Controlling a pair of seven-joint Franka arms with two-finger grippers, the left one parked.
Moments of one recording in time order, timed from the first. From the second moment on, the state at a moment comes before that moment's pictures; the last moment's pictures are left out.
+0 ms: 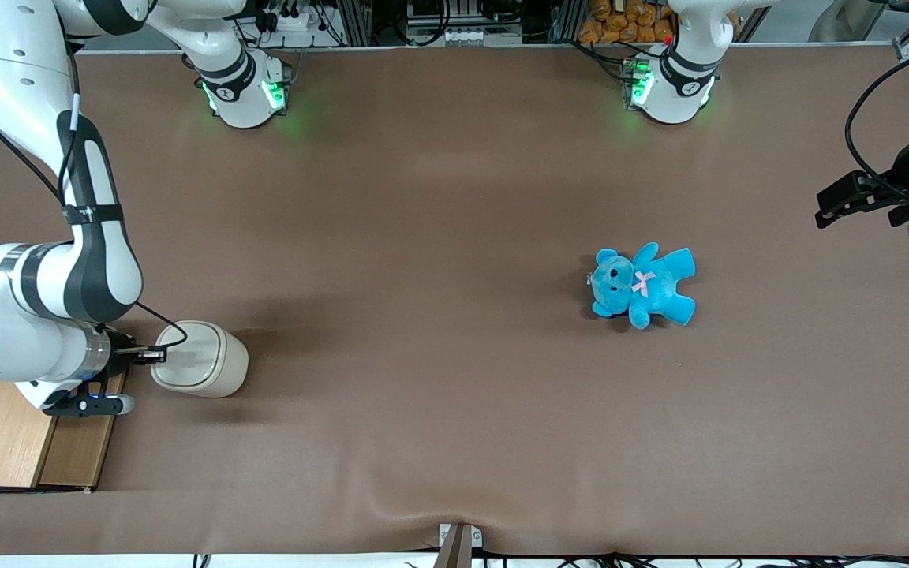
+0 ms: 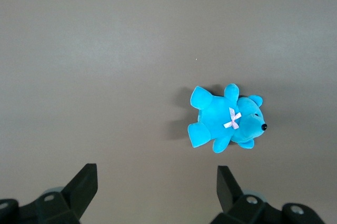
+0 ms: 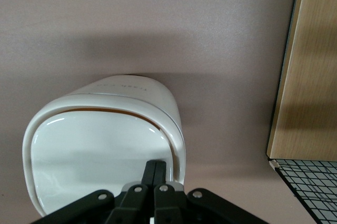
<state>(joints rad) 0.01 0.63 -0.06 -1.44 0.05 1.91 -0.07</state>
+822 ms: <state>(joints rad) 0.01 0.63 -0.06 -1.44 0.05 1.94 -0.07</state>
